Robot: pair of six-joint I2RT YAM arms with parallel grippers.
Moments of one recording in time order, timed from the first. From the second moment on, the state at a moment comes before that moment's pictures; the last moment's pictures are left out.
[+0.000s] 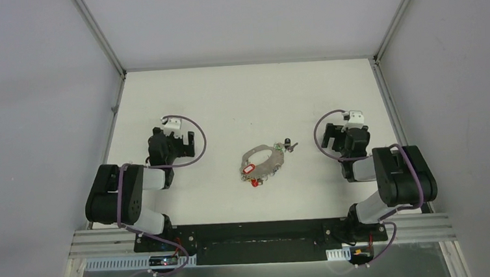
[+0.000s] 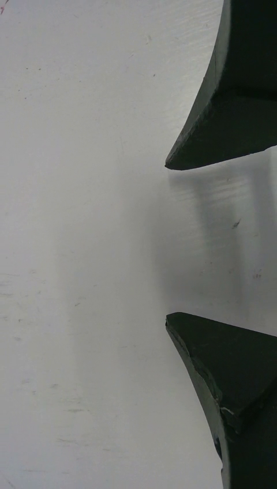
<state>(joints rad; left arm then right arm) -0.07 1.49 0.30 0.88 0.07 0.08 0.02 1.50 0.26 0.85 0.07 0.09</state>
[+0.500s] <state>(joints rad) -0.07 1.49 0.35 0.85 0.01 0.06 0.02 1.54 0.33 0.87 0.15 0.10</state>
